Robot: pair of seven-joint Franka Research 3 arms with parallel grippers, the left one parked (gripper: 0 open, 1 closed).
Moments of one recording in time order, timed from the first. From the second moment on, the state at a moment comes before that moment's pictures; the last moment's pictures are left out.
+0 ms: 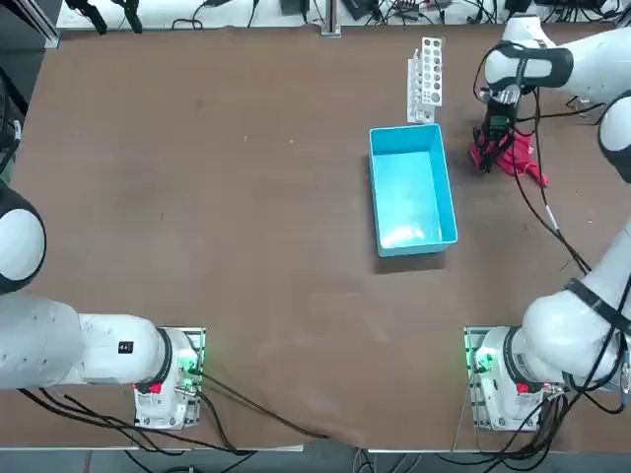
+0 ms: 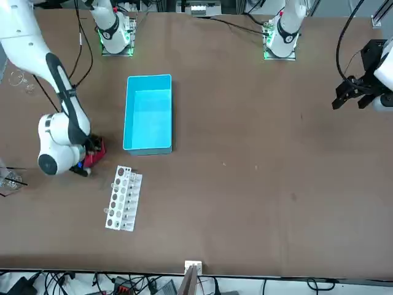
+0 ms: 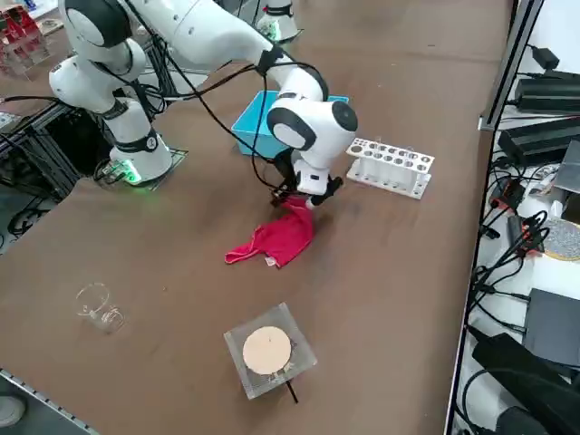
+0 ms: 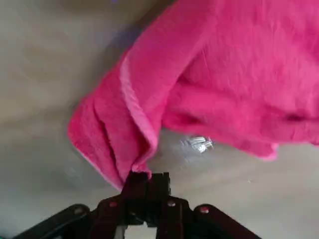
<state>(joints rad) -0.31 0.63 0.29 -1.83 -0.20 1.84 0.36</state>
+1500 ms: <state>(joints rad) -0.84 0.51 0.28 -1.98 -0.82 2.07 -0.15</state>
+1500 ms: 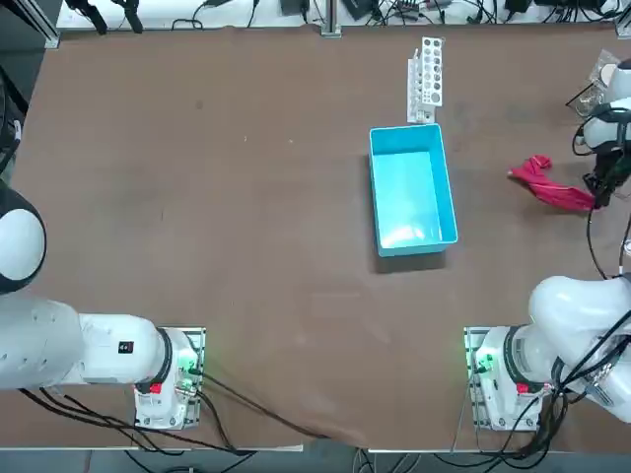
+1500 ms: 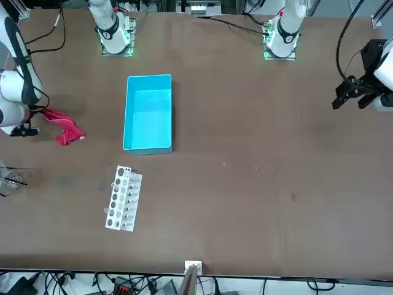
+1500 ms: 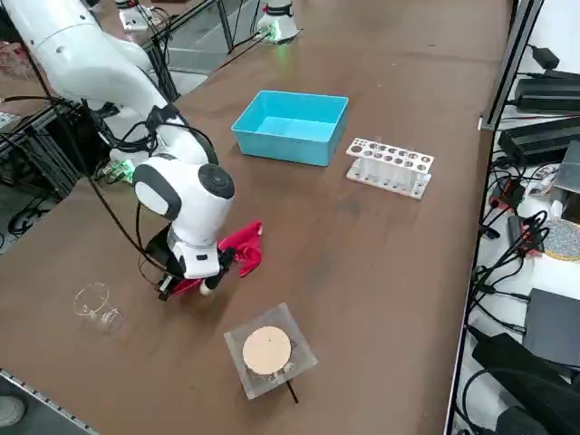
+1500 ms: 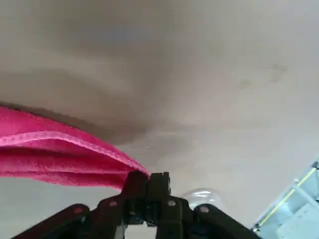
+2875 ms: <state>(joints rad) -0.61 0.59 0.38 -1.57 -0.47 1.87 0.05</state>
